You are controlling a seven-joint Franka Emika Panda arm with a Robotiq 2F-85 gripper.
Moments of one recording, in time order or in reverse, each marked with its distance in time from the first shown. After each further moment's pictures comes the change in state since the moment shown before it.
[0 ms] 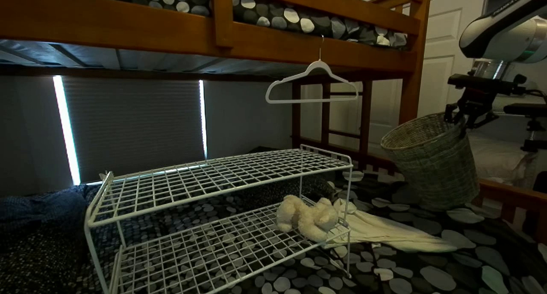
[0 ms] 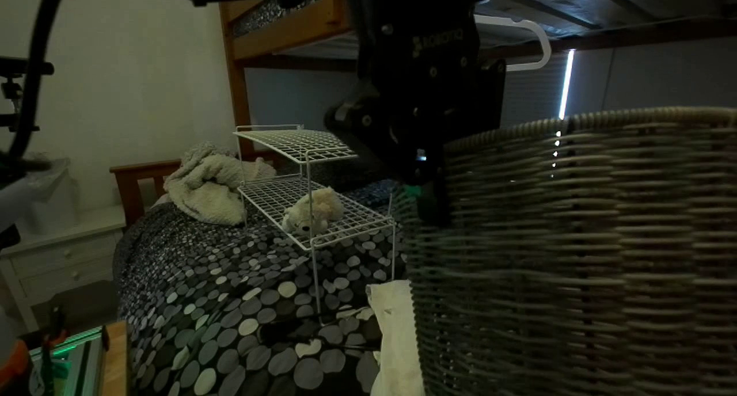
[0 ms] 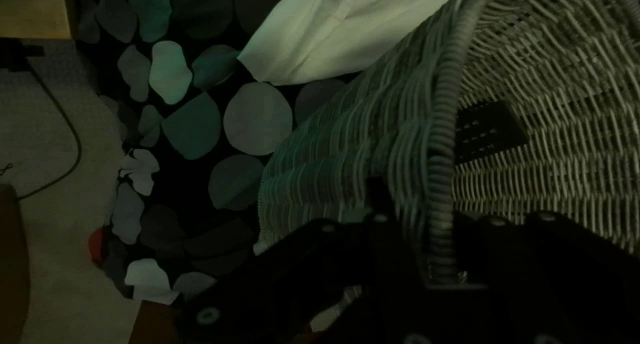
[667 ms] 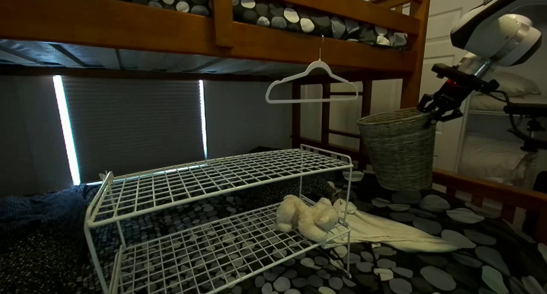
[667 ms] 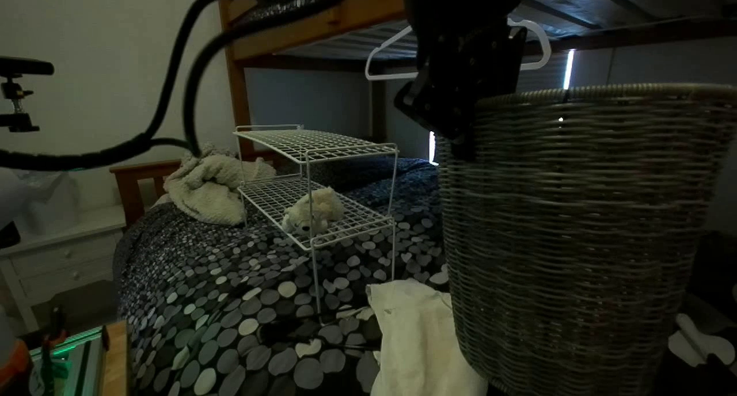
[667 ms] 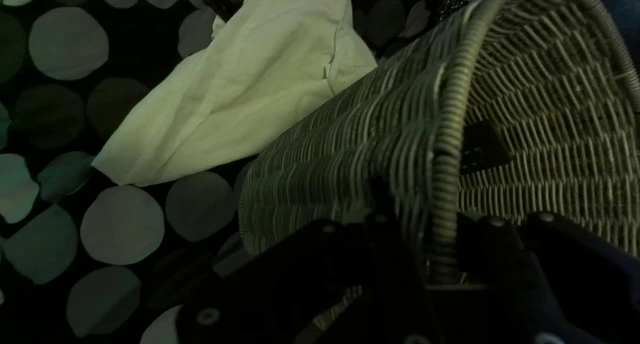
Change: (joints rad) arm 0.062 0.084 -0.023 0.078 0.382 0.003 -0.082
